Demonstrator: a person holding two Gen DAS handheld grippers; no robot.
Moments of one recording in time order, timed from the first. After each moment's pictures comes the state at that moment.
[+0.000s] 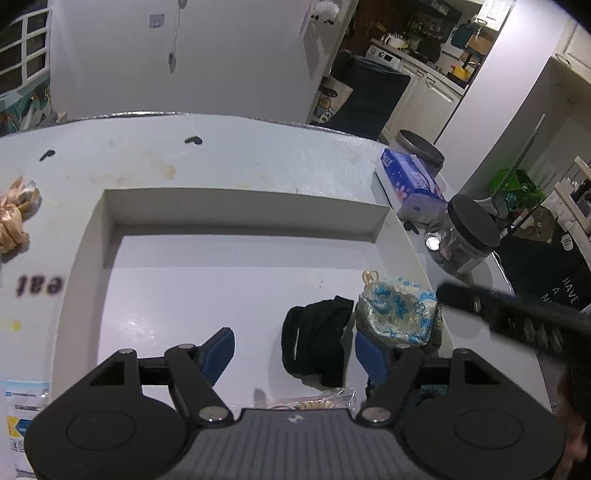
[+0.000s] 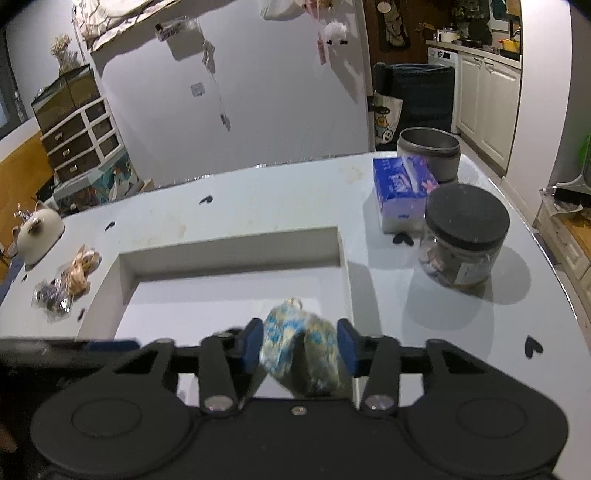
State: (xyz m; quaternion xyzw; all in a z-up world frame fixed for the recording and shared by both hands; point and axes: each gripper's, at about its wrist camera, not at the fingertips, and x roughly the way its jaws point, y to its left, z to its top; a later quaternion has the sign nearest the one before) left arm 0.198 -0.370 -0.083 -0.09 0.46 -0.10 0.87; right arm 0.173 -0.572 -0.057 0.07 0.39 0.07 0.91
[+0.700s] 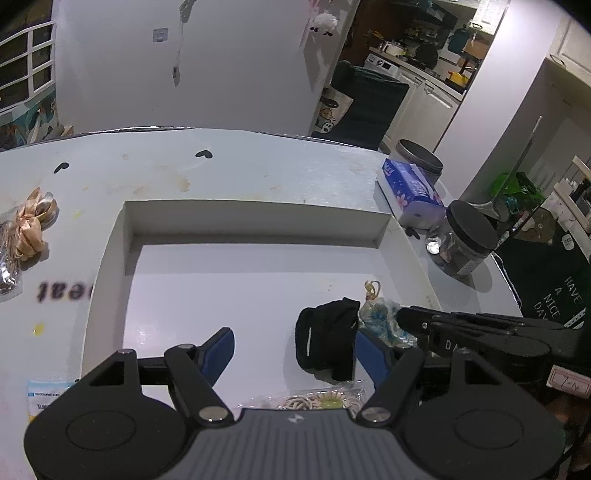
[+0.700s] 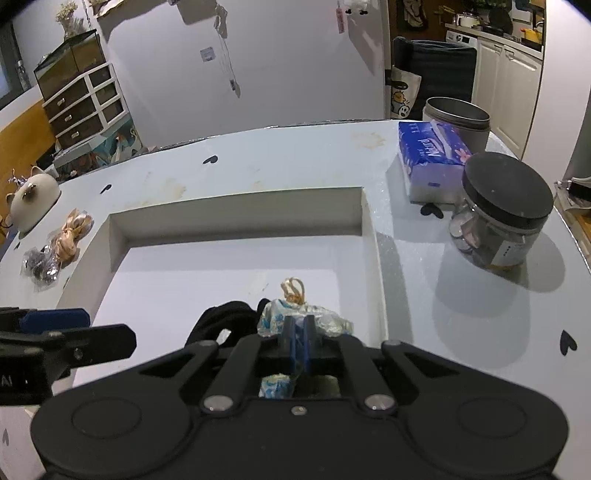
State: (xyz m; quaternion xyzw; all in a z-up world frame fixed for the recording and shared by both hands) left arm 0.182 -0.359 -0.070 -0.08 0.45 -0.10 0.88; right arm 0.189 -0.551 -0.097 0.05 0.43 0.09 0.90
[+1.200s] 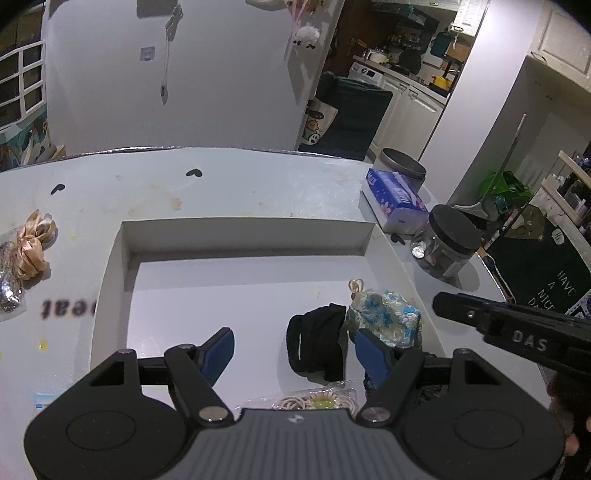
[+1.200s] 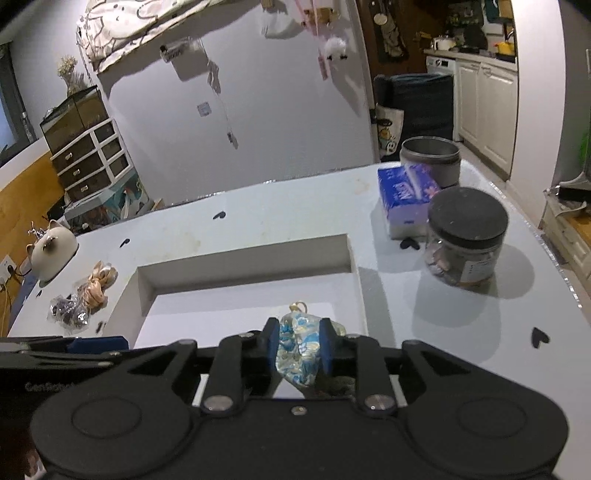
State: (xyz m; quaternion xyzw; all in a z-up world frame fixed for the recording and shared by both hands) left arm 0.168 -0.360 -0.053 -0.06 0.43 -0.12 0.89; right arm 0.145 -0.570 -0.049 0.09 0.37 0.08 0.92
